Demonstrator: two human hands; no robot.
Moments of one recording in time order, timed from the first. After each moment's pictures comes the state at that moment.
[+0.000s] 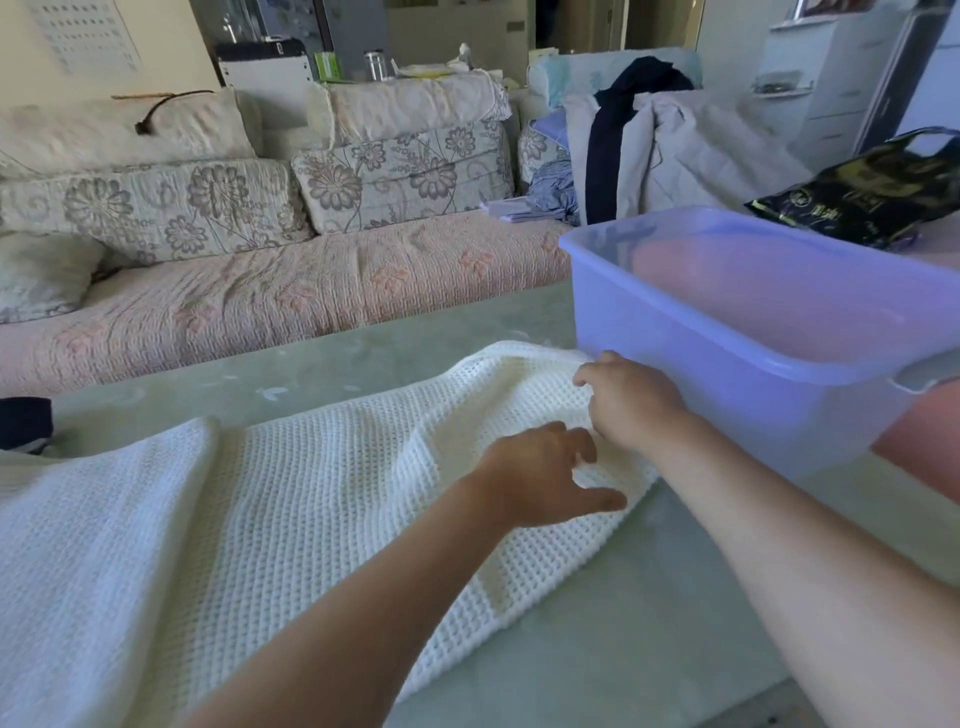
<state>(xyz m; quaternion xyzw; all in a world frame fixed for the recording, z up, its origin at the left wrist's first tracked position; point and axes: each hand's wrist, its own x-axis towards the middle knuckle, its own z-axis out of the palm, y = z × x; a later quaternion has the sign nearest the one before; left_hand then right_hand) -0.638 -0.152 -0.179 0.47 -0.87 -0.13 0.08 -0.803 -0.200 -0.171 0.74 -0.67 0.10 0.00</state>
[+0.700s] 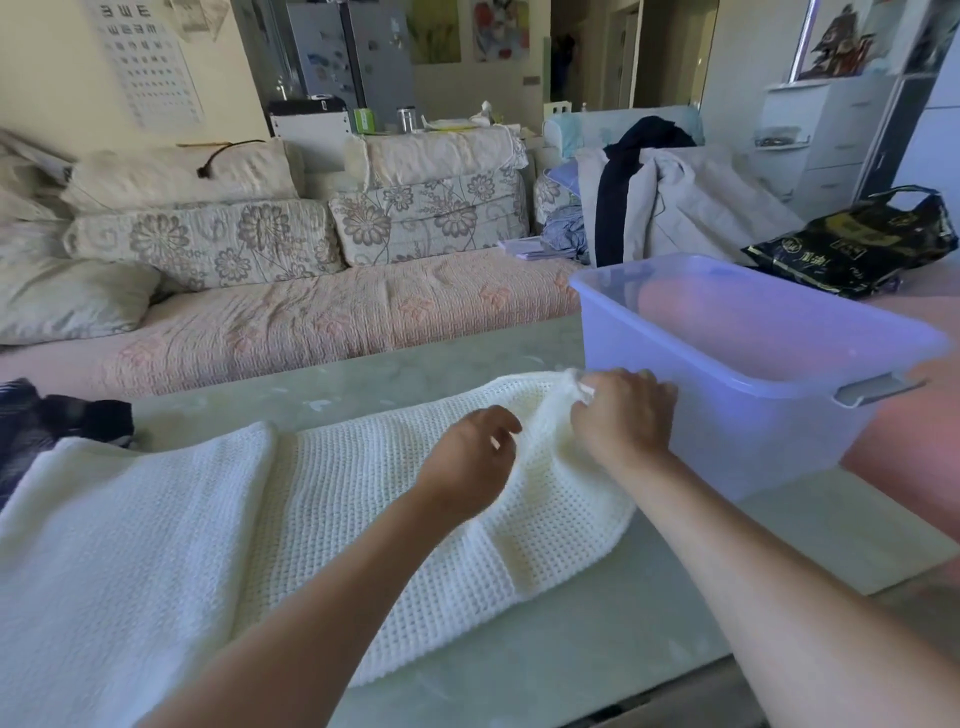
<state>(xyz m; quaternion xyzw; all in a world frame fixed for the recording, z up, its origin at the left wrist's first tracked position) -0.565 -0.108 -0.145 0.54 -0.77 -0.15 0.32 -0.750 -0.133 -0.132 0.62 -0.74 0.25 0.10</state>
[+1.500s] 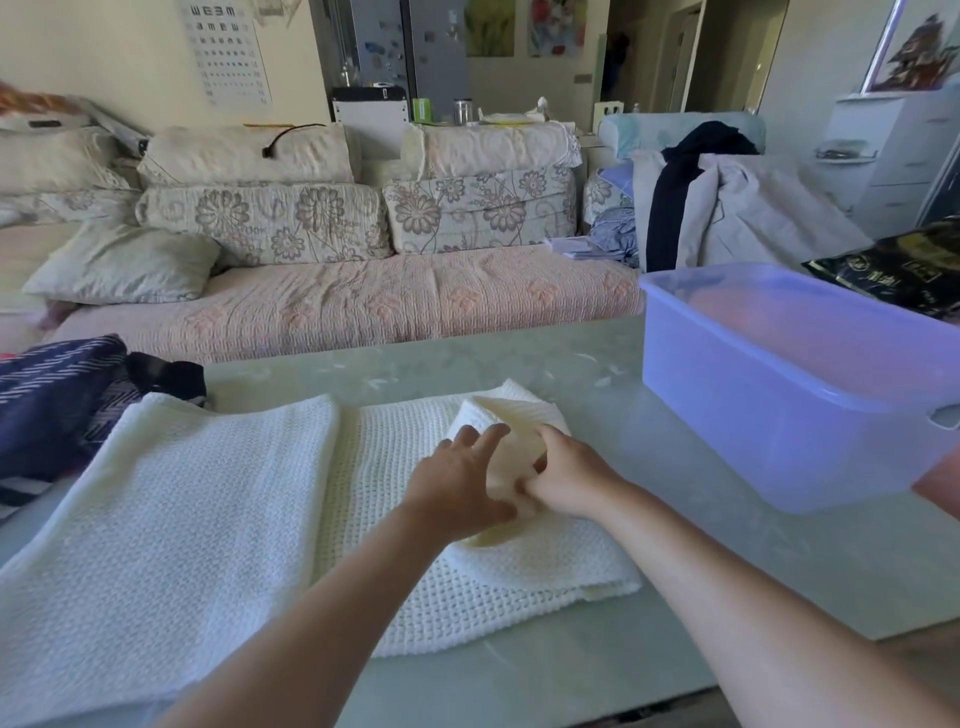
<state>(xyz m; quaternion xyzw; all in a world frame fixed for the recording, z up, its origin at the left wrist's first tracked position) -0.476 -0.087 -0.175 0.61 -0.78 -0.03 0.13 -0.647 -0.109 -0.165 0.72 -0.62 0.17 -0.28</state>
